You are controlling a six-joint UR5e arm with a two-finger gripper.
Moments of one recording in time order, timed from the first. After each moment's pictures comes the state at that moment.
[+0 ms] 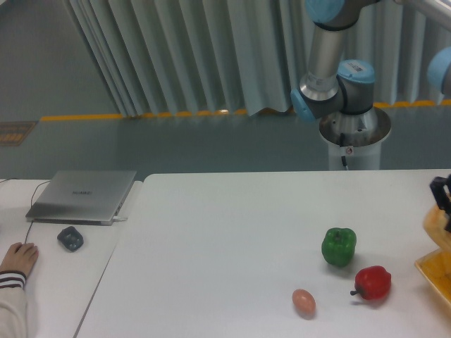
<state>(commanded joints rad) 2.57 -1.89 -1.35 -1.57 1.35 1.06</state>
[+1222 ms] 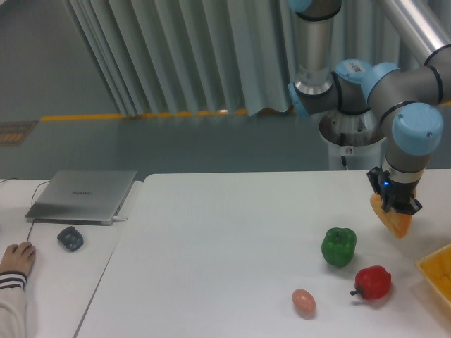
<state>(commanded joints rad) 2.46 -1.87 -1.51 -1.57 1.60 1.18</state>
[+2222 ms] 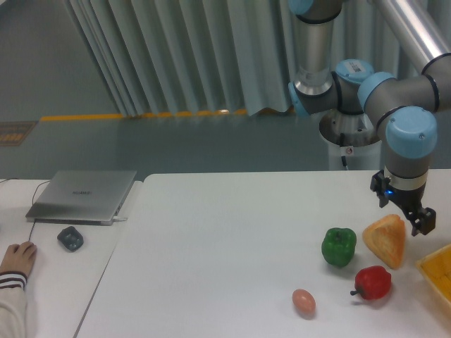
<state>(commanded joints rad) 2.43 -1.89 -1.50 -1.40 1.64 1.19</state>
